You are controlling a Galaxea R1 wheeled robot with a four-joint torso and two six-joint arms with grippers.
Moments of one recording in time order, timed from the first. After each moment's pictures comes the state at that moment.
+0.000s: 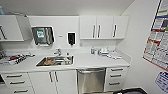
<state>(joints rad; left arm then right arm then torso) 1.51 2.76 -2.32 0.02 -0.13 0.06 -1.57 2.75 -2.23 -0.23 0.11 0.06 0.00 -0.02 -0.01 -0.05</state>
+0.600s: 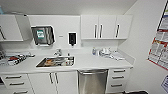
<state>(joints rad) 1.51 2.76 -2.32 0.02 -0.13 0.06 -1.57 2.74 -2.23 -0.23 0.11 0.06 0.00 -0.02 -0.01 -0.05</state>
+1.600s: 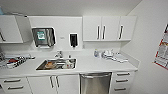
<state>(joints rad) 1.52 2.76 -2.32 0.02 -0.13 0.06 -1.58 2.74 -2.23 -0.23 0.11 0.06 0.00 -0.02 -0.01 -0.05</state>
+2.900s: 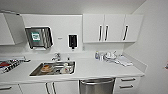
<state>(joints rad) 1.52 2.77 -2.32 0.02 -0.13 0.06 -1.57 2.75 -2.23 -0.23 0.11 0.06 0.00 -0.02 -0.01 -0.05</state>
